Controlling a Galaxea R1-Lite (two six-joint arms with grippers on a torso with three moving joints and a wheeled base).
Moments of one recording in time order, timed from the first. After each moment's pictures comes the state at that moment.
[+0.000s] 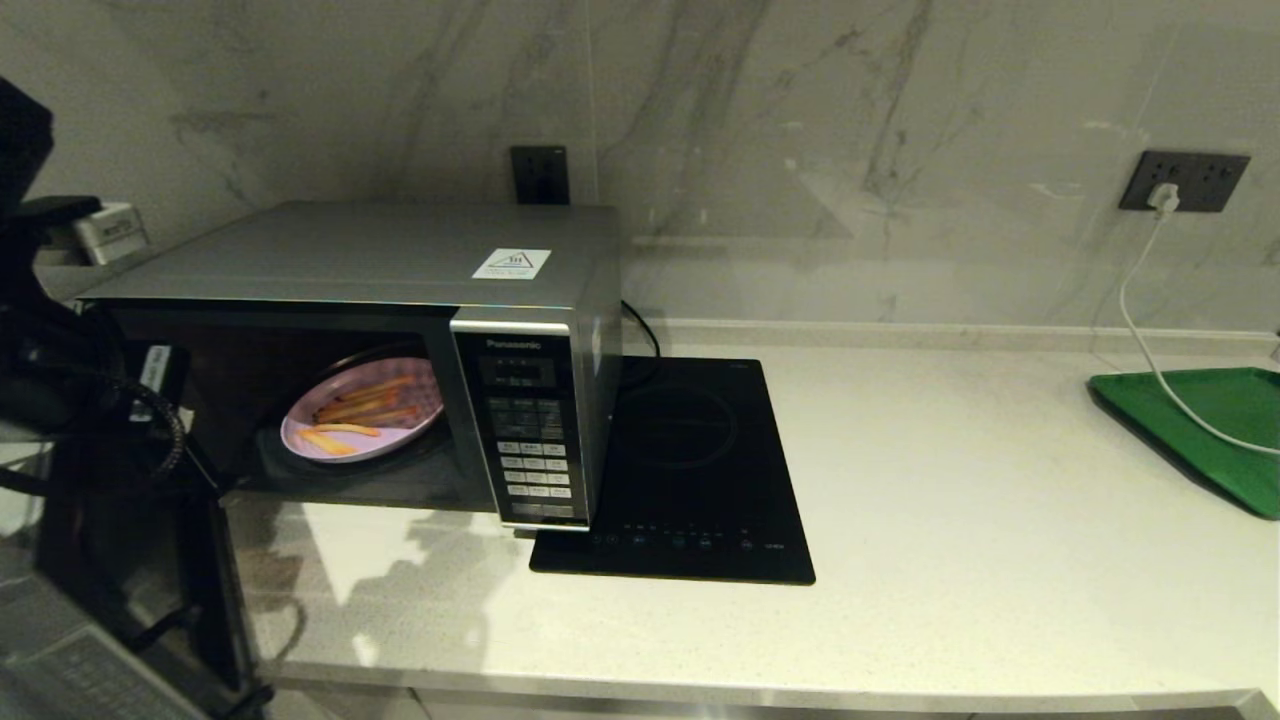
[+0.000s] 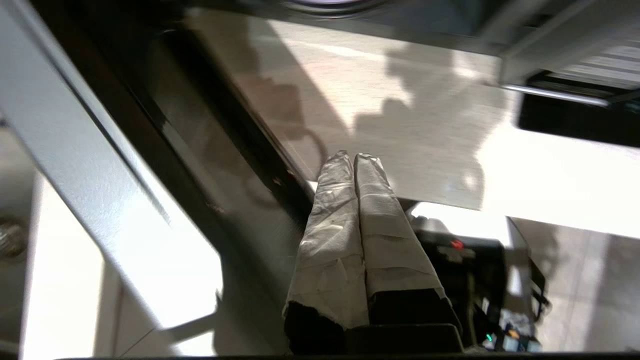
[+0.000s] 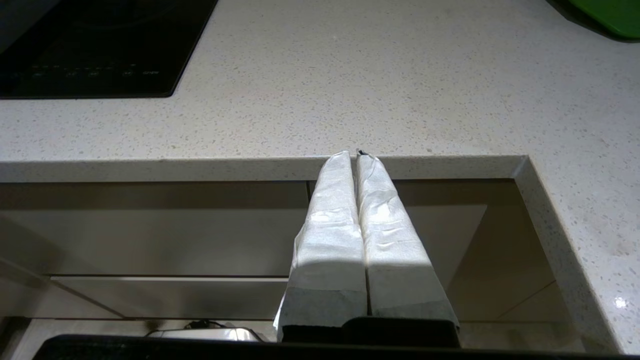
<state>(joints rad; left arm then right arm) -0.12 1.45 -1.53 0.91 0.25 -0.15 0.00 0.00 -0.11 0.26 -0.05 0.09</state>
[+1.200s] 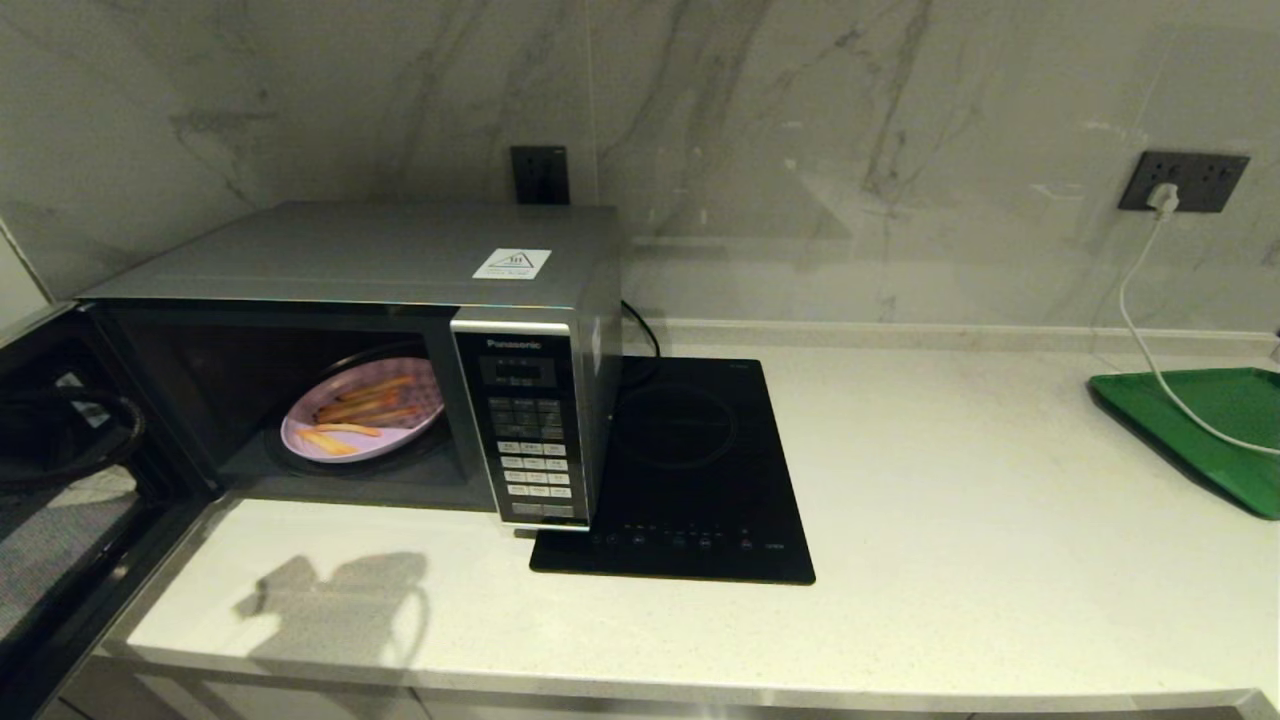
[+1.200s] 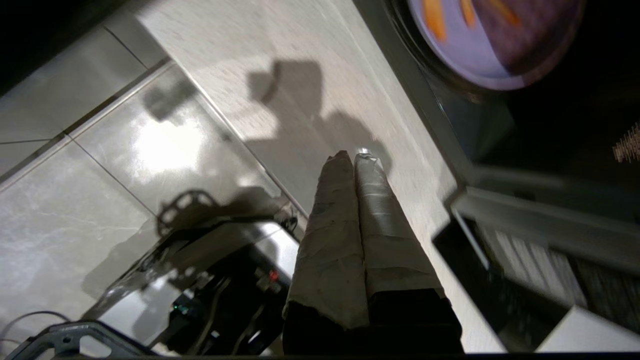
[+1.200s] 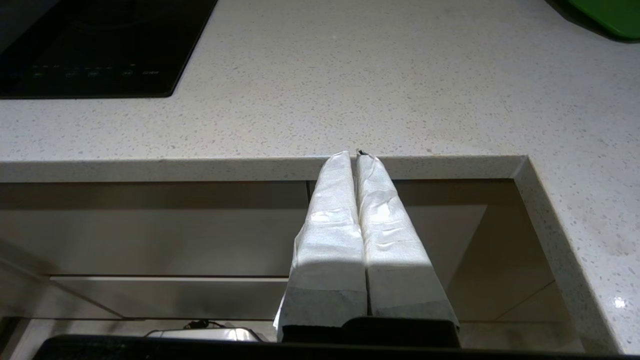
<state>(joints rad) 0.17 1.41 -1.24 0.66 0.12 -0.79 0.00 0.00 -0.11 0.26 -0.05 0.09</state>
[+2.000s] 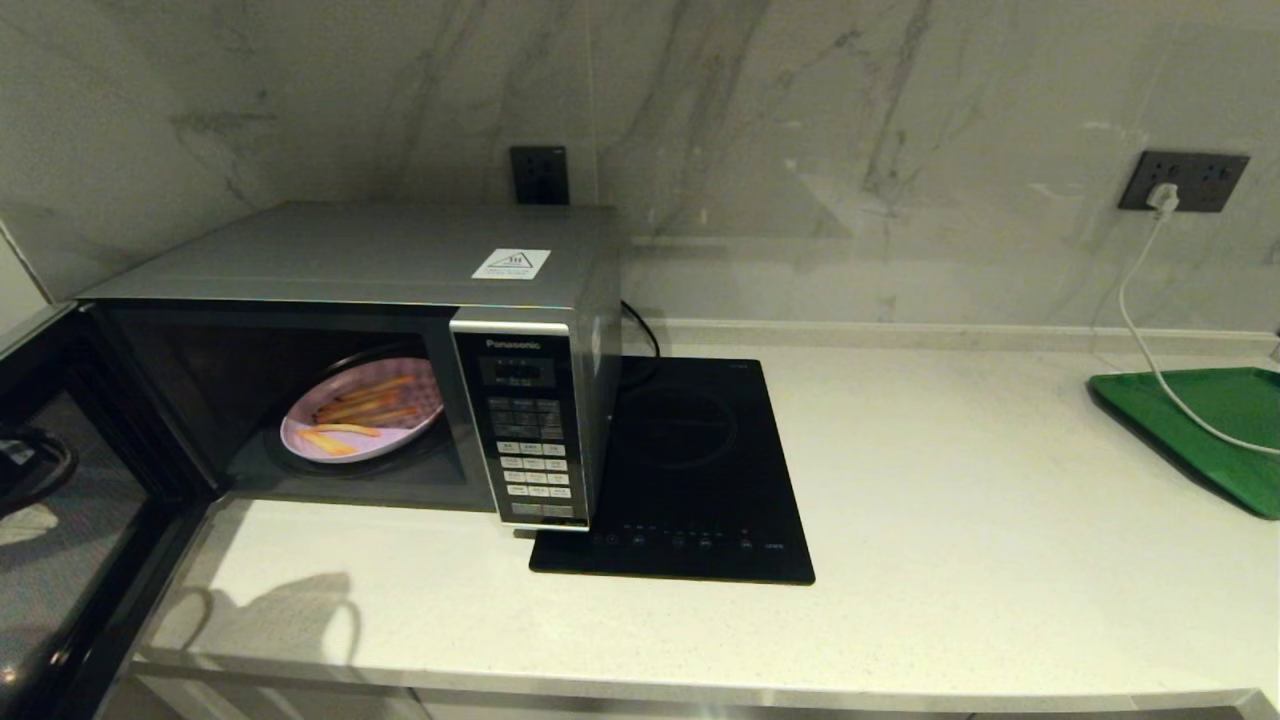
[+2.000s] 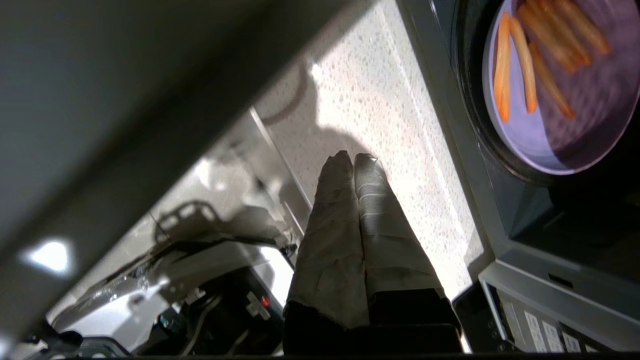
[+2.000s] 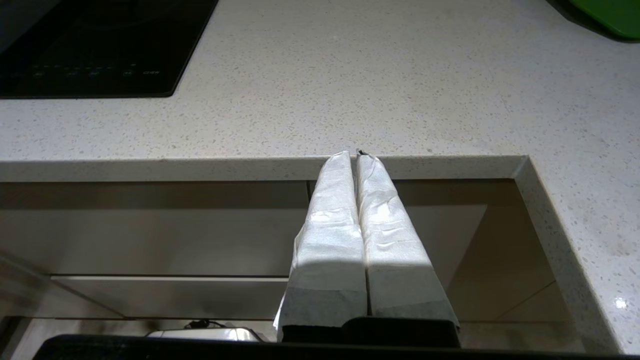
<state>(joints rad) 0.37 1.40 -1.12 0.55 0.09 -0.75 0.00 0.00 -0.11 0.26 -0.05 0.09</state>
